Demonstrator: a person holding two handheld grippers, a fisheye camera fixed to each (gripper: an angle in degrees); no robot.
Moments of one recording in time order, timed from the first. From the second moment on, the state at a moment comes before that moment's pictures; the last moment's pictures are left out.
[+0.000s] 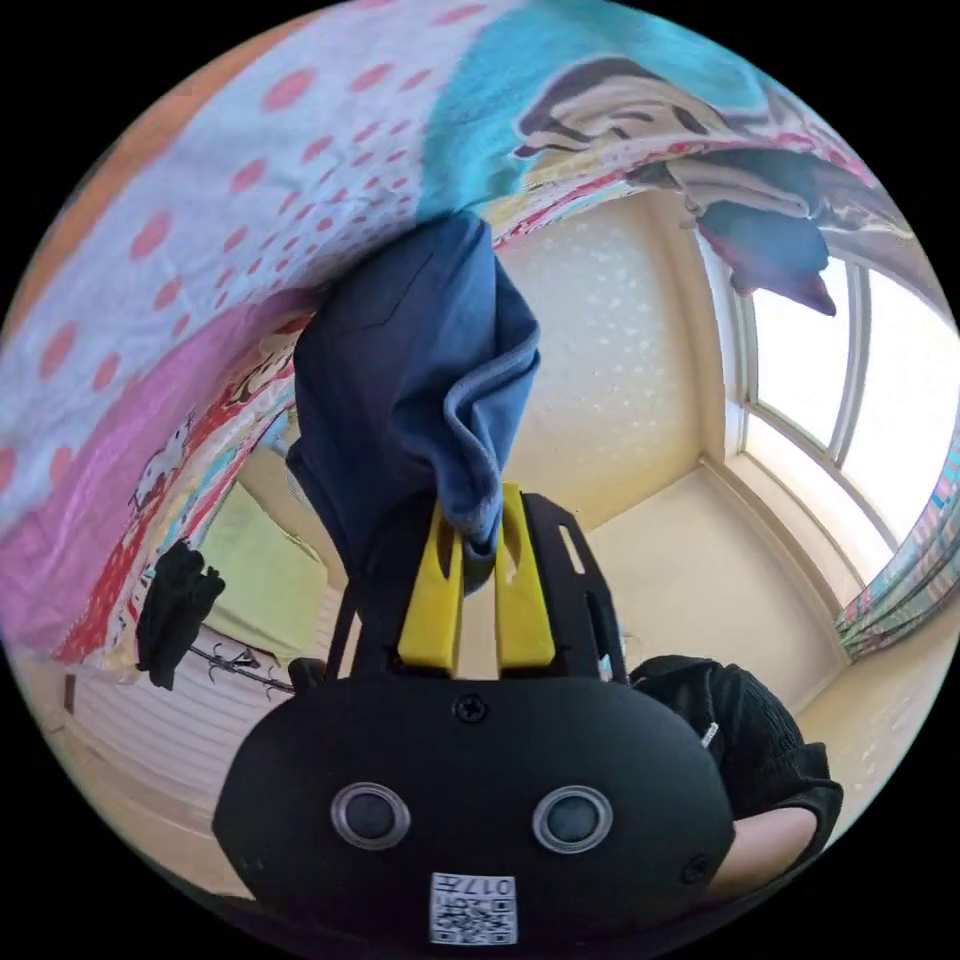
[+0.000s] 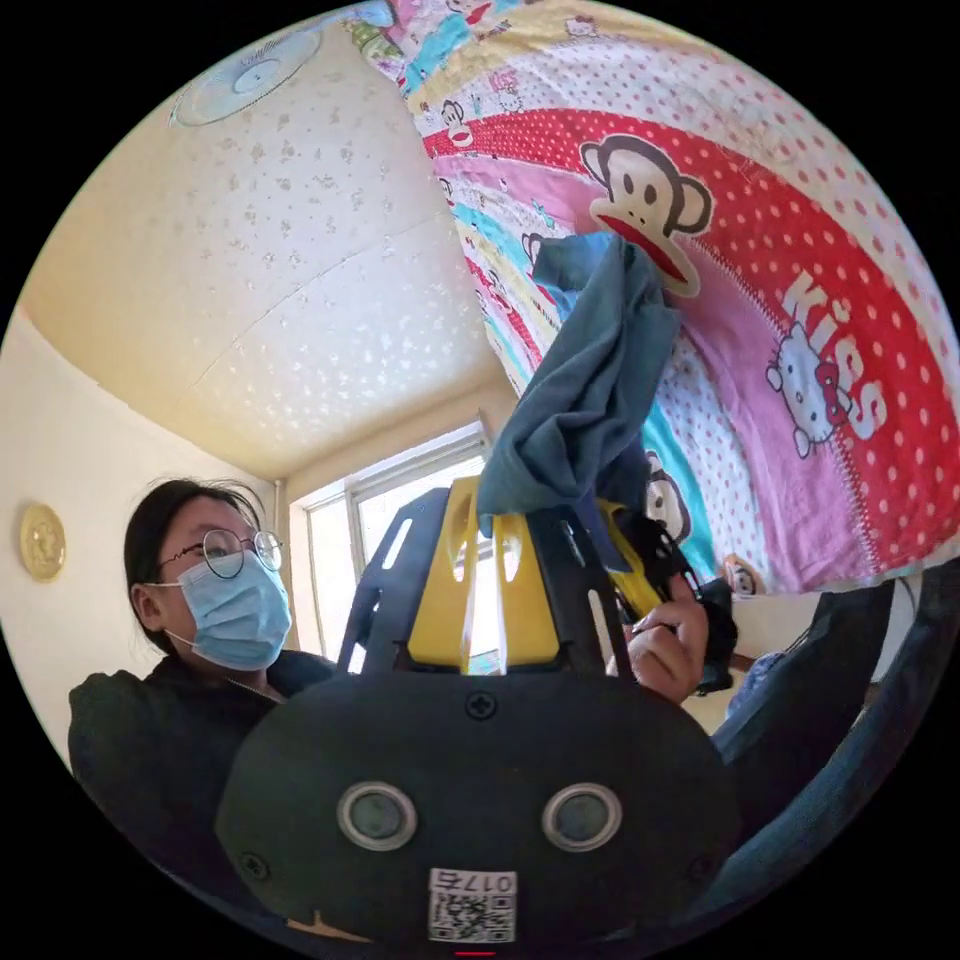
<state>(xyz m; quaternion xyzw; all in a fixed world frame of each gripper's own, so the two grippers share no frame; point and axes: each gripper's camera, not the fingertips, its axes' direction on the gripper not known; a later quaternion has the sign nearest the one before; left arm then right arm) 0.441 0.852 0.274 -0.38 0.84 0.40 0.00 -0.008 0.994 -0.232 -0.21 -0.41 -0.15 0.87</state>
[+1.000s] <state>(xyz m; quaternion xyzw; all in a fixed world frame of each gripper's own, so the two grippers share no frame) 0.542 0.782 0.059 -0.24 0.85 0.45 0.14 -0.142 0.872 -0.098 -0.22 -0.27 -0.22 0.91</state>
